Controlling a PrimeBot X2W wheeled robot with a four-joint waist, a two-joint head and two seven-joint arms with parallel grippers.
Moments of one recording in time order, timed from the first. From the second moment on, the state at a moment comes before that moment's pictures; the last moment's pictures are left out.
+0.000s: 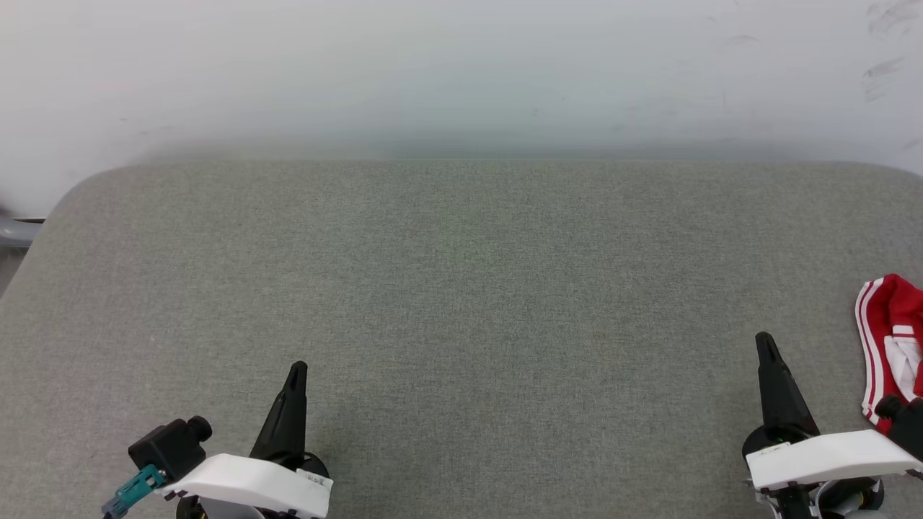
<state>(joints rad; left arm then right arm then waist) -0.01 0.08 -0.07 0.16 -0.74 -0.13 -0.15 -0.03 -0.06 -0.04 0.16 0.77 0.13 -0.13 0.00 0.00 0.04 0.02</state>
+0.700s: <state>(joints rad) -0.04 0.08 -0.04 0.18 -1.02 -0.13 -0.09 -0.05 -0.06 -0.05 0.19 1.03 0.13 -0.07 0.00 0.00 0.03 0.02</state>
